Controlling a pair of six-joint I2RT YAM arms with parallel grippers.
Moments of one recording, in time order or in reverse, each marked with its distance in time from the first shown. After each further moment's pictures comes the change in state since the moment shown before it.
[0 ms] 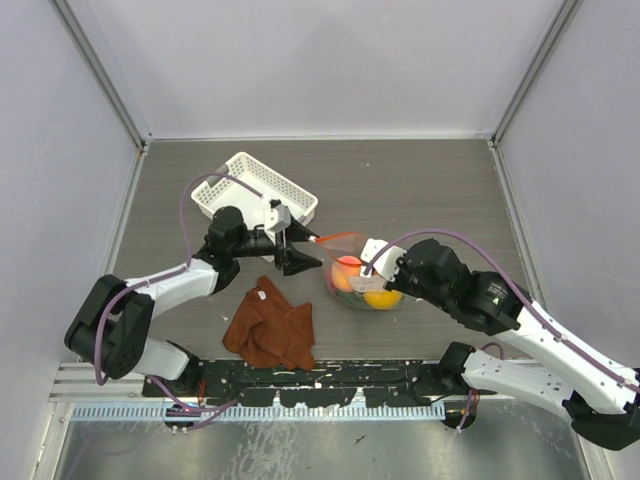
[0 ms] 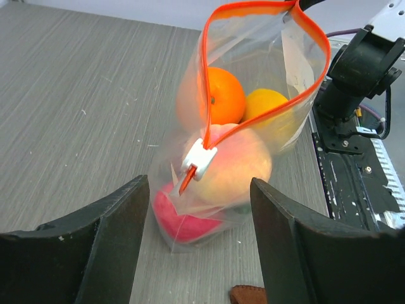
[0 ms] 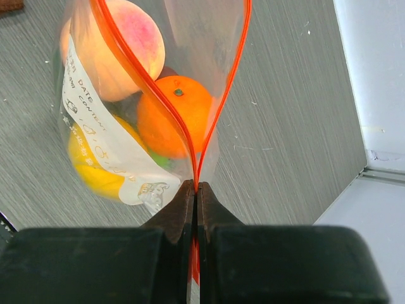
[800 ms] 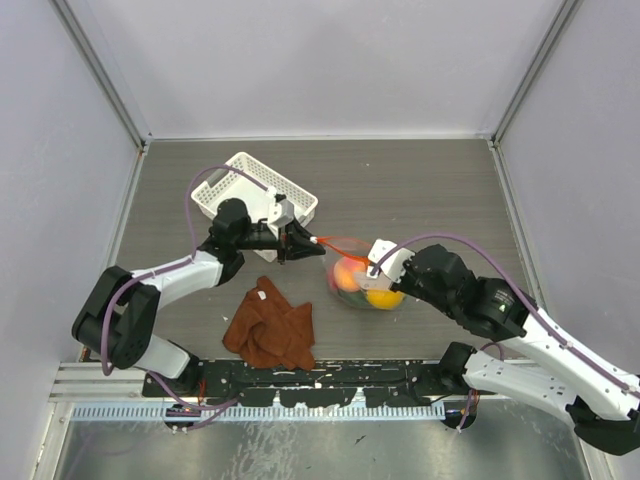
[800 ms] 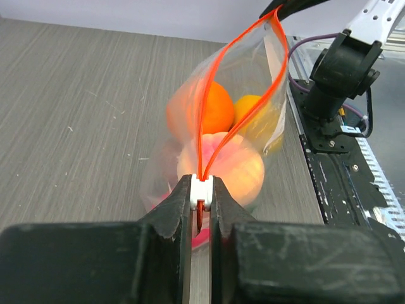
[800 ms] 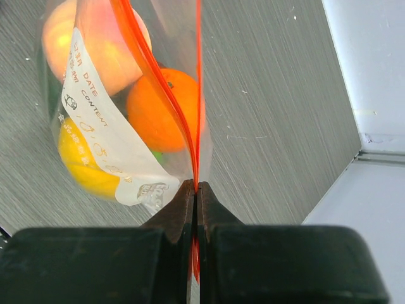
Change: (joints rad) left arm 0.000 0.071 0.082 0.027 0.083 -0.016; right arm 0.000 -0.047 -0.037 0.007 0.050 0.023
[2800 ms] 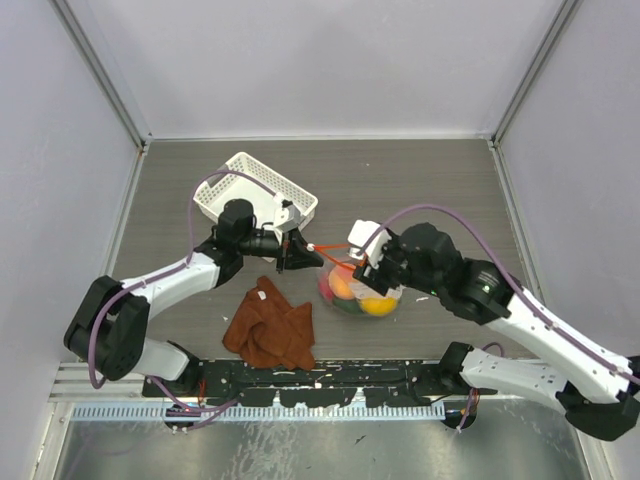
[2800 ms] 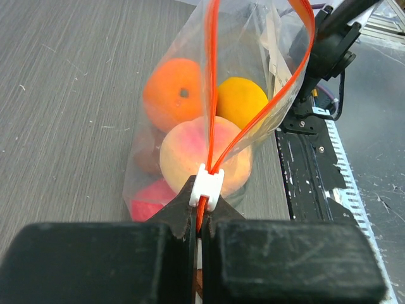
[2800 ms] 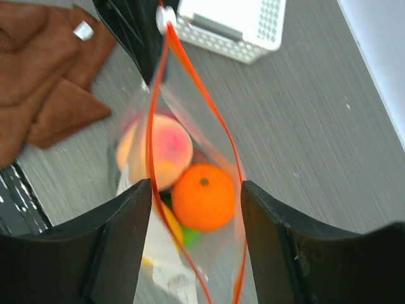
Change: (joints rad) left arm -0.029 -0.066 0.018 -0.308 0.002 0.058; right arm 0.000 0.111 0.101 0.135 -0.247 0.108
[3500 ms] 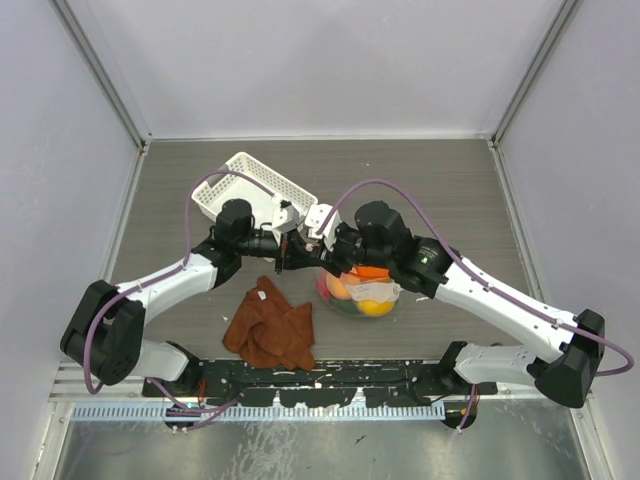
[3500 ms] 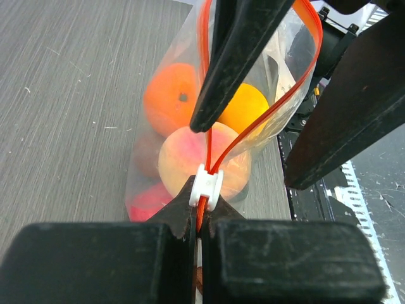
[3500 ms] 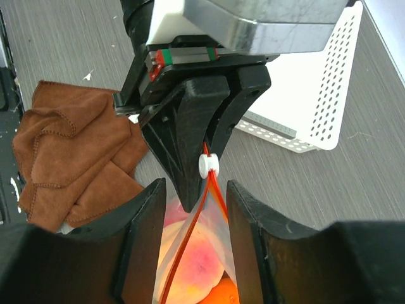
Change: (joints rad) left arm 0.000 -0.030 0.002 -0.036 -0.008 0.024; right arm -0.016 0.313 0.035 0.366 -0.270 0.039
